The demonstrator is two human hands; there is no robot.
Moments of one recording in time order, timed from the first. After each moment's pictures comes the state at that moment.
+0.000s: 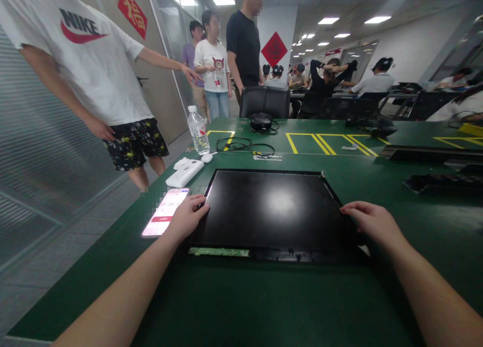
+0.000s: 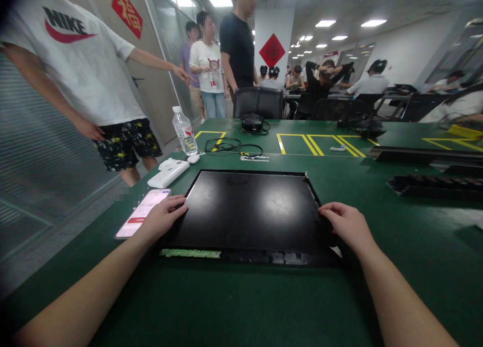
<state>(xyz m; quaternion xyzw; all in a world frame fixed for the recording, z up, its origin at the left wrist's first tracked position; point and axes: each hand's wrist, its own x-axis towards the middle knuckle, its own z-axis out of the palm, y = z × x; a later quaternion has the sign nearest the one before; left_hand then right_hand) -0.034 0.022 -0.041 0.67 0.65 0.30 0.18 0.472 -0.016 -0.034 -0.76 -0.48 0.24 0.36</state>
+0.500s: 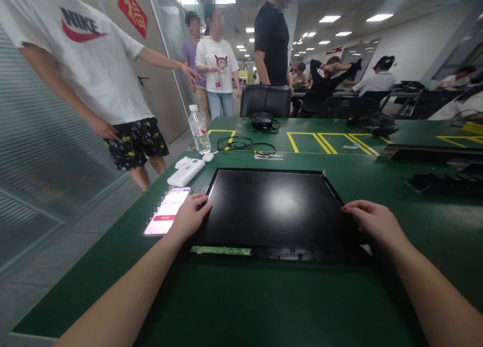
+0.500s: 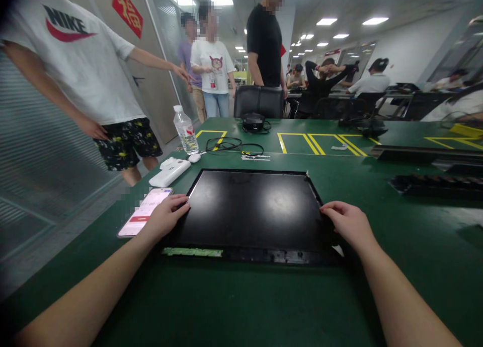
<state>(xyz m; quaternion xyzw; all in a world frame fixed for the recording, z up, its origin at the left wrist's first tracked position) -0.031 0.023 -0.046 0.68 0.67 0.27 0.15 0.465 -0.018 -0.028 -0.77 -0.47 0.24 0.36</state>
